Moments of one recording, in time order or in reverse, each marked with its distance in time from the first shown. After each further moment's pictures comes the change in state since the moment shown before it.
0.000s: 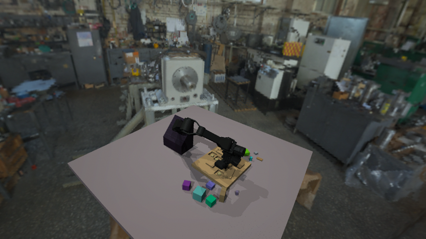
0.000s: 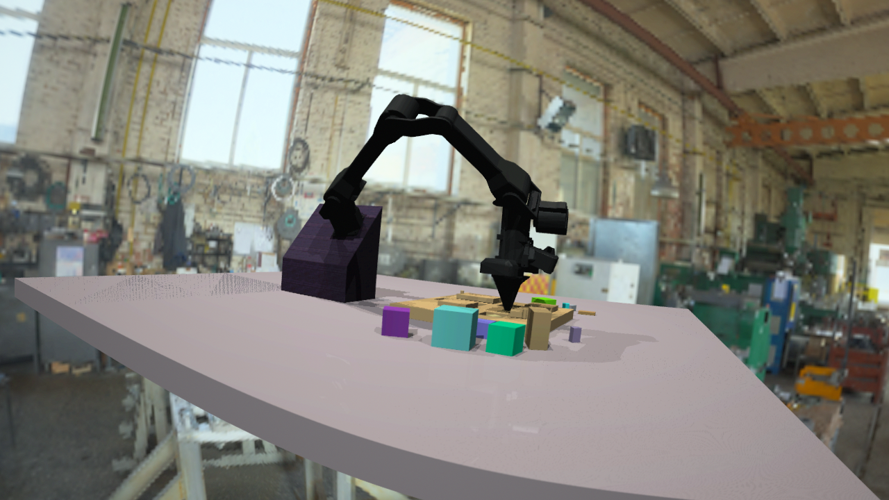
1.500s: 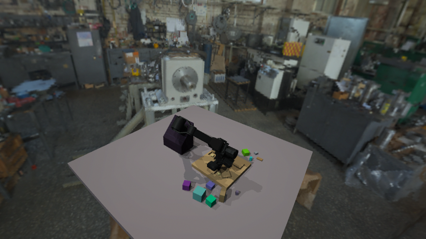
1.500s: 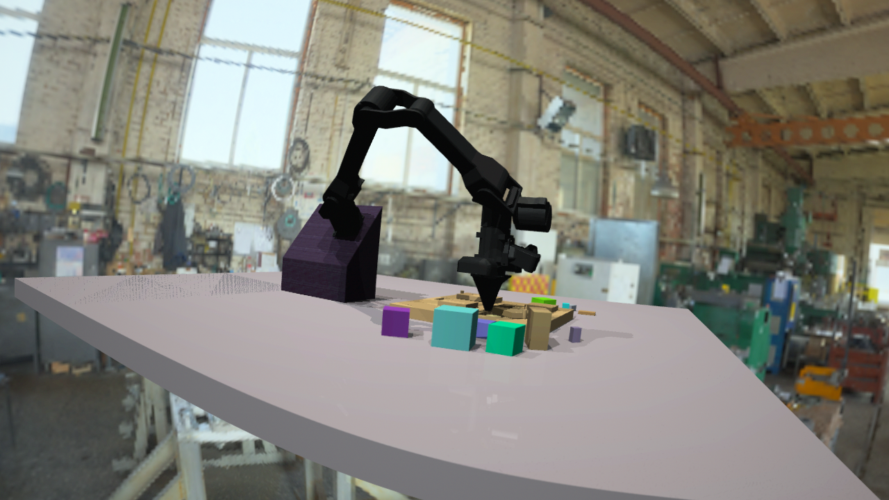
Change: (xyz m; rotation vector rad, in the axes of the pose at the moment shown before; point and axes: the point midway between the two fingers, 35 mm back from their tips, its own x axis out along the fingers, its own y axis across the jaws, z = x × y) arm 0.000 -0.041 -0.026 0.002 0.000 0.001
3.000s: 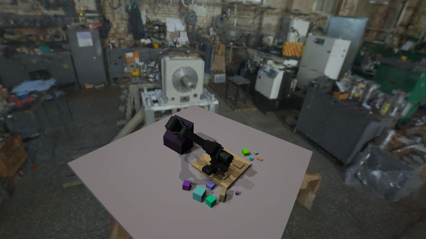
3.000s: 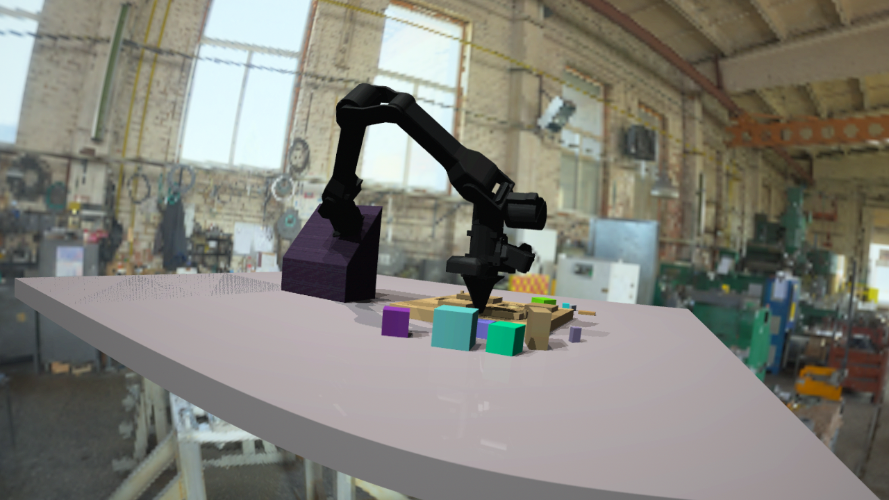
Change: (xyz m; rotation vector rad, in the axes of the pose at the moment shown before) arm -0.001 -0.049 0.003 0.002 -0.001 -0.005
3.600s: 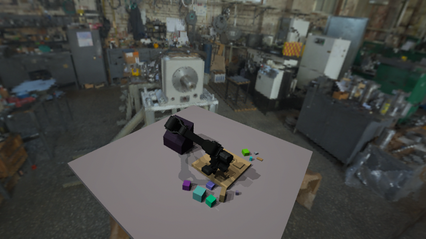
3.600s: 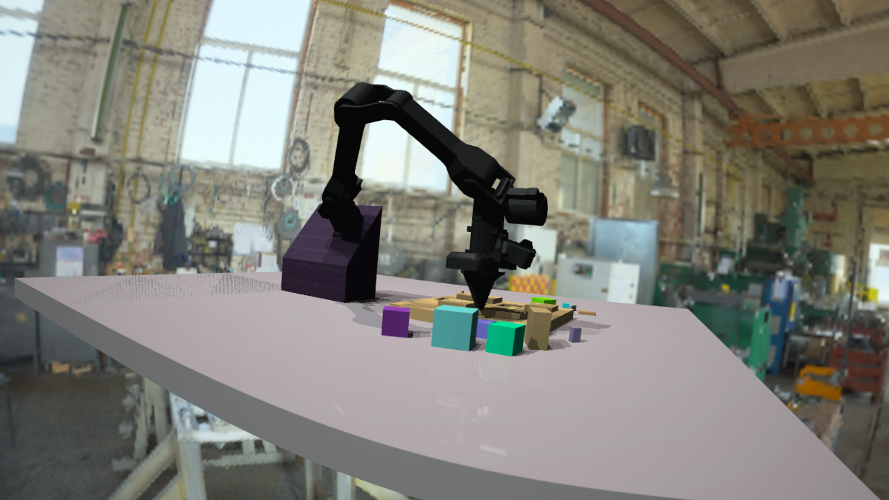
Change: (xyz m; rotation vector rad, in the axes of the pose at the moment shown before) arm -0.007 -0.008 0.003 0.007 -0.001 0.000
